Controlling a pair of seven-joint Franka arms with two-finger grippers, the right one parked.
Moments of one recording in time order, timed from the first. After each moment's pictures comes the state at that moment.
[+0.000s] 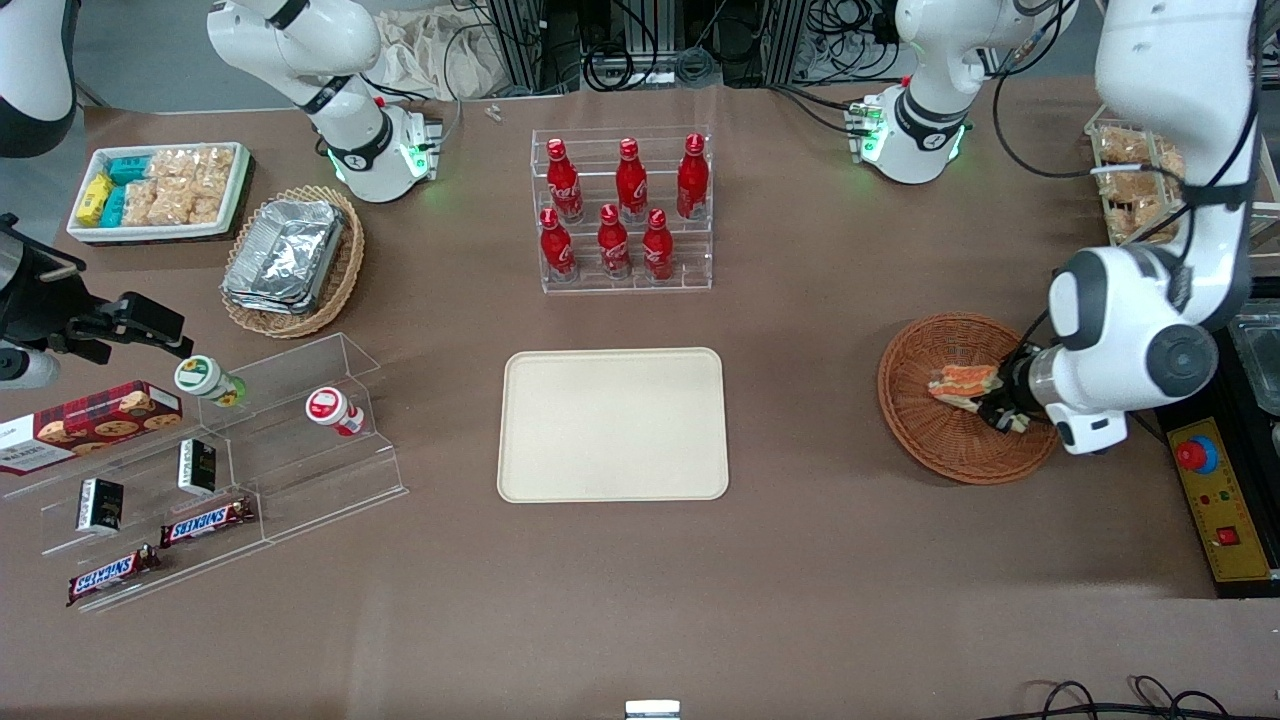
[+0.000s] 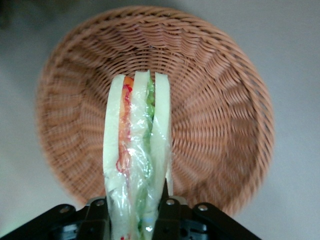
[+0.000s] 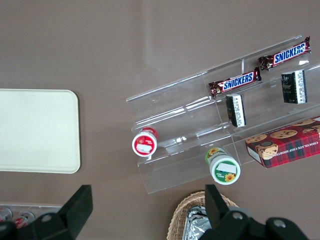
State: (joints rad) arm -0.02 0.26 0.02 -1.94 -0.06 1.97 -1.01
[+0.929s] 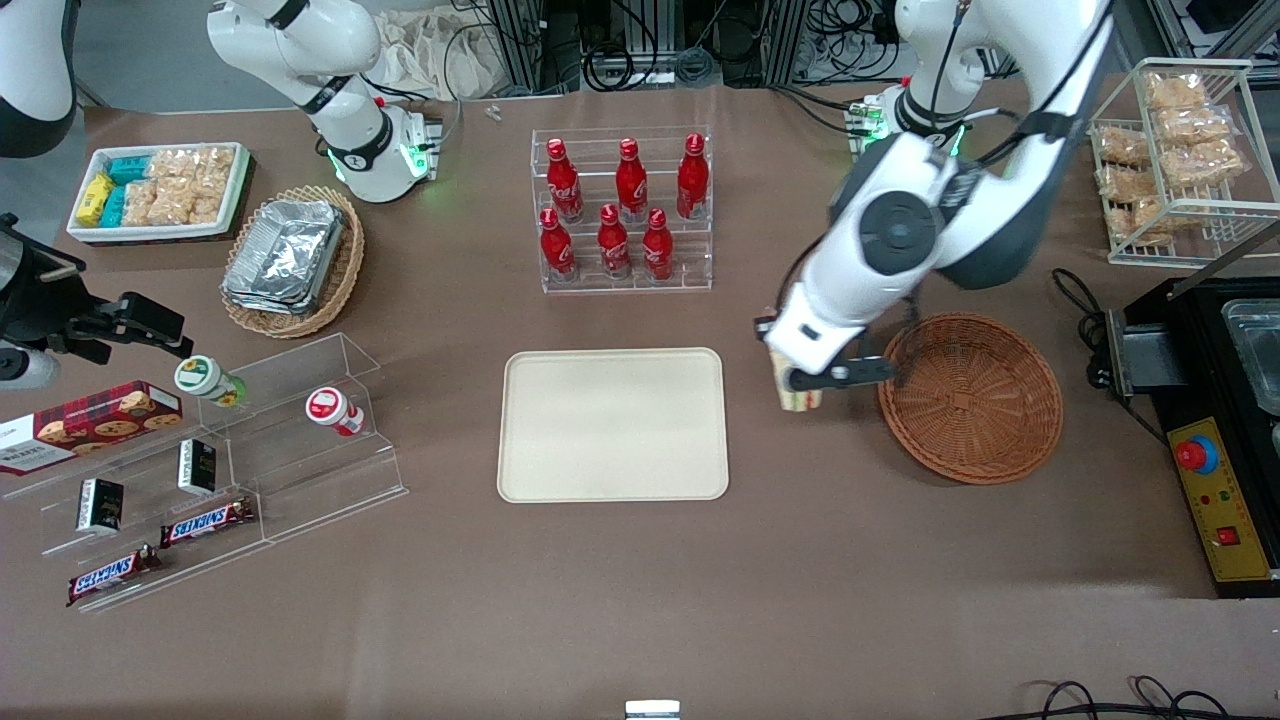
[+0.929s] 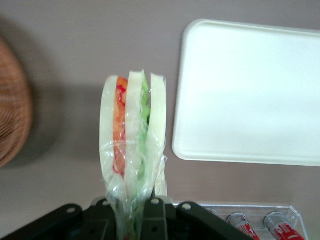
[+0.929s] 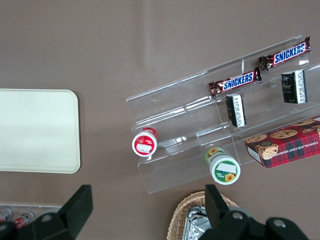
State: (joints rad) arm -0.14 0.32 -0.49 -1.76 0.03 1.99 -0.67
